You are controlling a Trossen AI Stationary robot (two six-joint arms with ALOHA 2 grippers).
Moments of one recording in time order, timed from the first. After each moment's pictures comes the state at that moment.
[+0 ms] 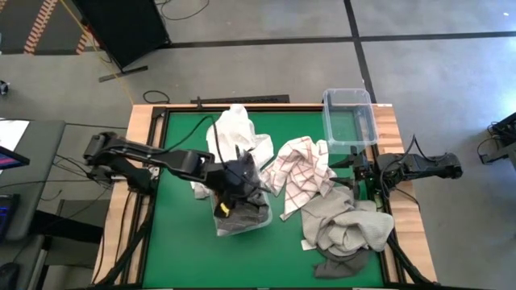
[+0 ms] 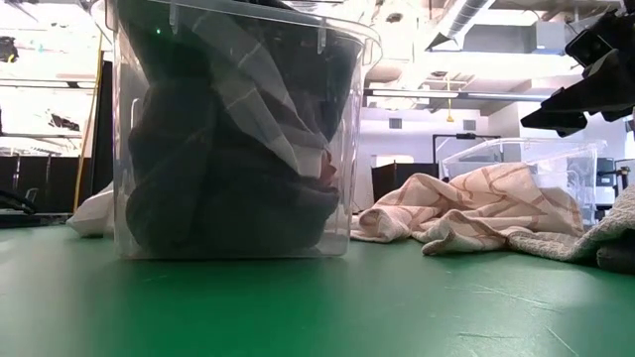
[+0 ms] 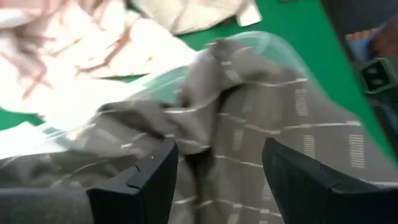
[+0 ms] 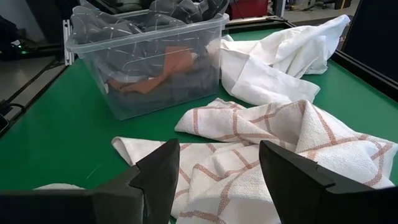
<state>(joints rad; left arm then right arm) -0.19 1.52 1.34 -0.67 0.04 0.03 0.16 0.00 0.21 -0.49 0.23 0.16</state>
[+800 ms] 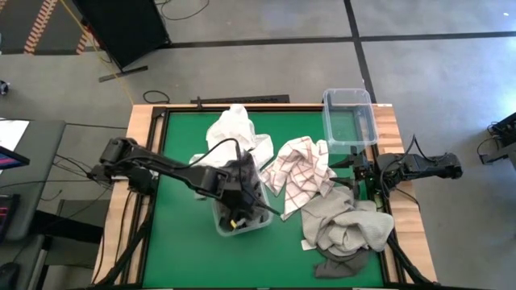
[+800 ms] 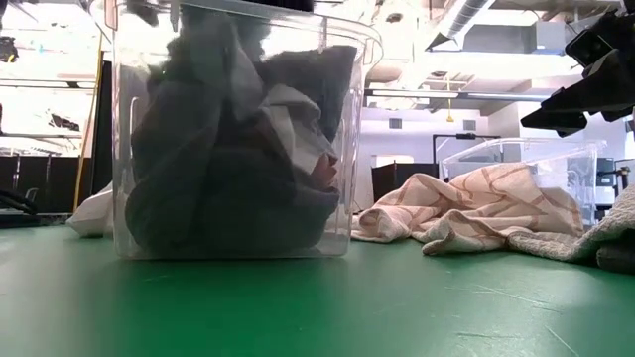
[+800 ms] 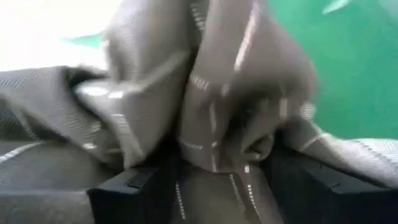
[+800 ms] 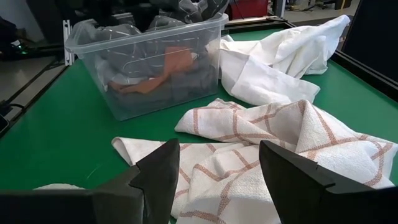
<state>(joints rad) -0.22 1.70 1.29 -0.60 0.00 0.07 0.16 0.00 0.21 -0.49 0.23 0.16</state>
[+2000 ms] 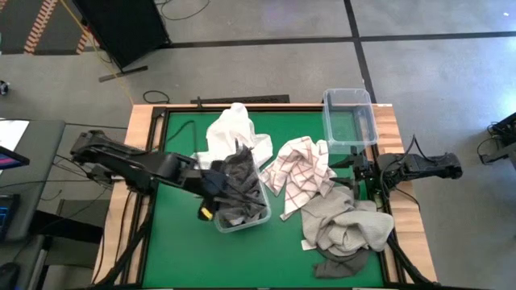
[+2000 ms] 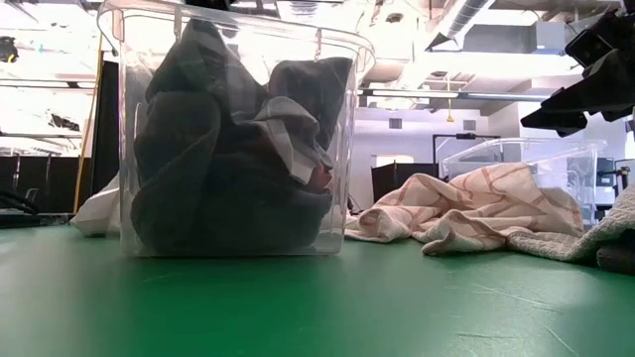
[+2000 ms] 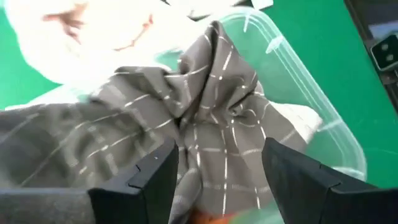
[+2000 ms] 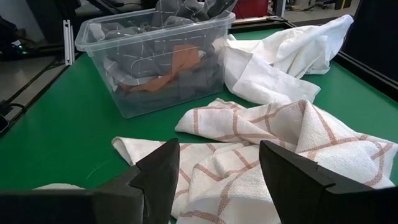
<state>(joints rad) -0.30 1.36 1.28 -0.79 -0.16 -0.04 0.16 0.00 0.21 -0.49 0.23 0.16</state>
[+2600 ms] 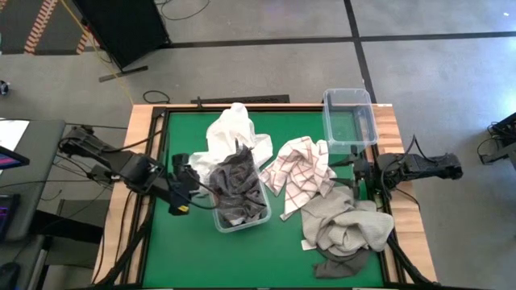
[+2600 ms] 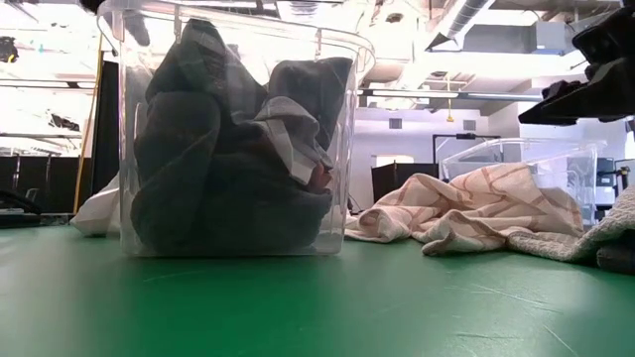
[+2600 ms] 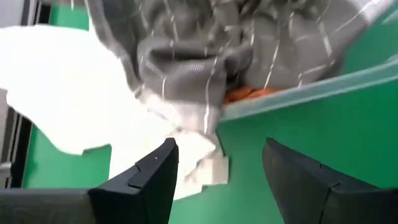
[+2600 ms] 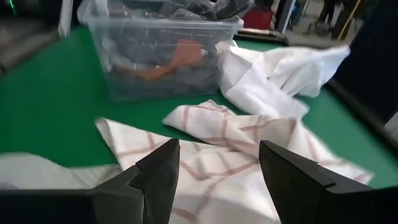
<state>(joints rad) -0.48 1.16 1.23 -1.20 -0.45 -0.40 0.15 0.00 0.21 -0.49 0.23 -0.09</state>
